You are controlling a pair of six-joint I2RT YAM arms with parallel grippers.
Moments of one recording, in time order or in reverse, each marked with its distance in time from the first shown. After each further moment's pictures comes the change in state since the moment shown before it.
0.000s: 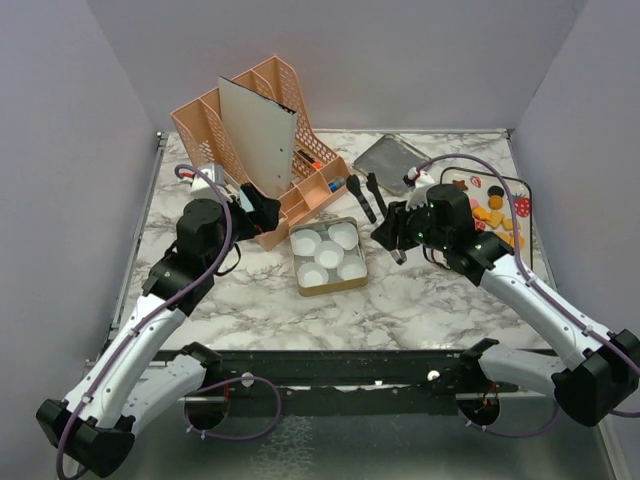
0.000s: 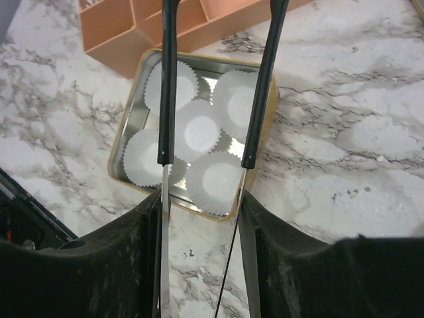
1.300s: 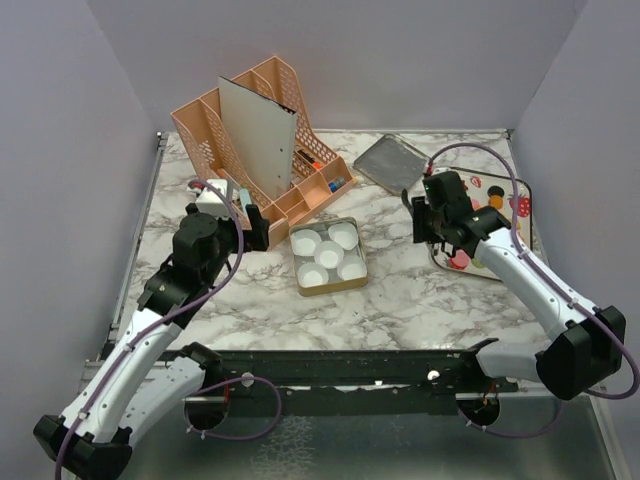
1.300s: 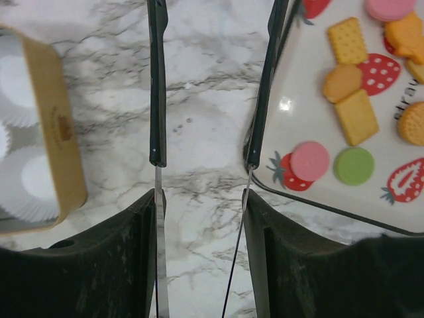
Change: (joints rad) left arm 0.006 -0.078 -0.038 -0.089 -0.037 0.354; right arm -0.074 0.157 0.183 -0.411 0.462 -0.071
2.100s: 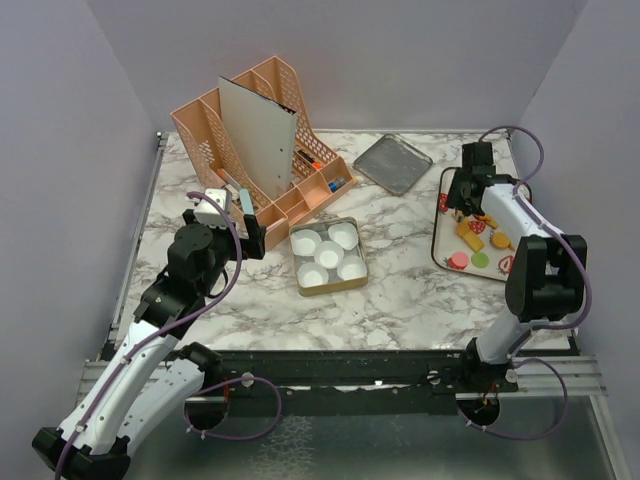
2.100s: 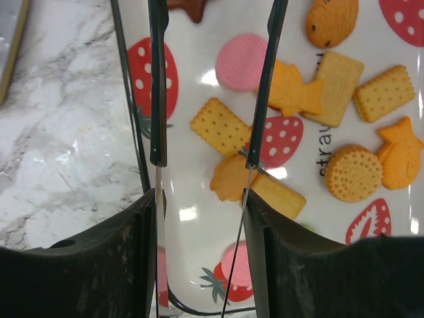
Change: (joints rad) left arm 0.000 -0.107 -0.080 0.017 0.000 0.077; right arm -0.428 0.418 0.154 0.203 0.027 0.043
